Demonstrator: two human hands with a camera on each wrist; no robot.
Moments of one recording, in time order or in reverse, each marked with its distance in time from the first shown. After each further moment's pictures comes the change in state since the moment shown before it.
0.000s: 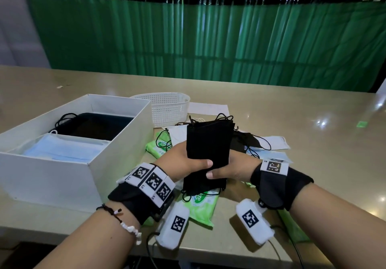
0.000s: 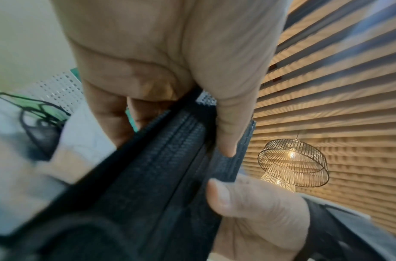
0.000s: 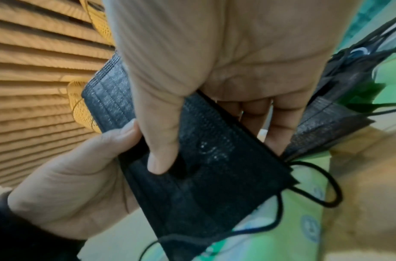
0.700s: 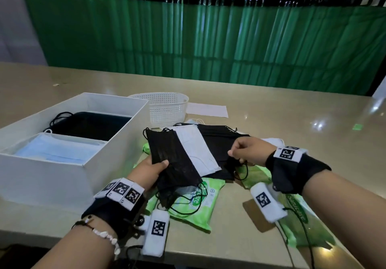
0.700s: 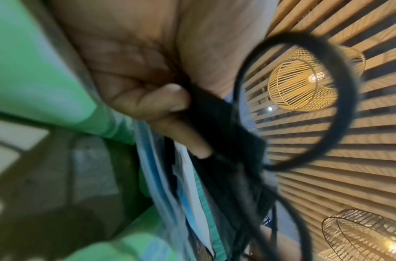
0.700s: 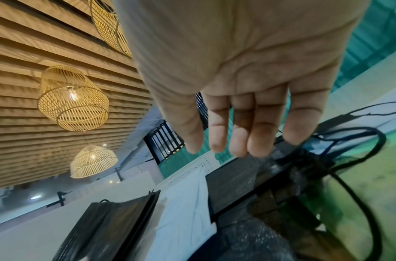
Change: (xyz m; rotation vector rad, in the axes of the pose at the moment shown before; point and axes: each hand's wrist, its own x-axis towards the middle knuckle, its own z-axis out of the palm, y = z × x) left_hand 0.000 -0.069 -0.025 -0.380 0.340 -0.332; right_hand 0.004 0.015 -0.050 -0.219 0.319 0.257
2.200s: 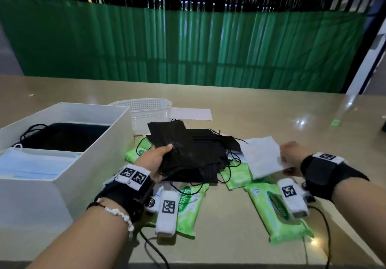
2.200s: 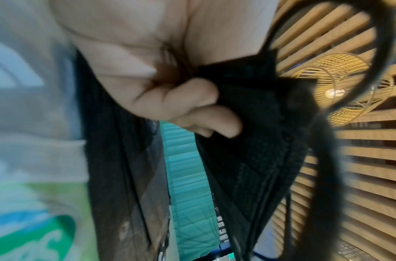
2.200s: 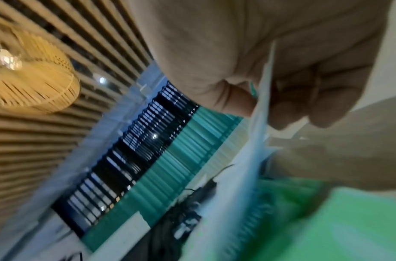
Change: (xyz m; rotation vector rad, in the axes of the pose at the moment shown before) left_hand 0.032 0.032 0.047 -0.177 -0.057 -0.089; right_hand -0.032 0.091 -0.080 0.054 0.340 0.488
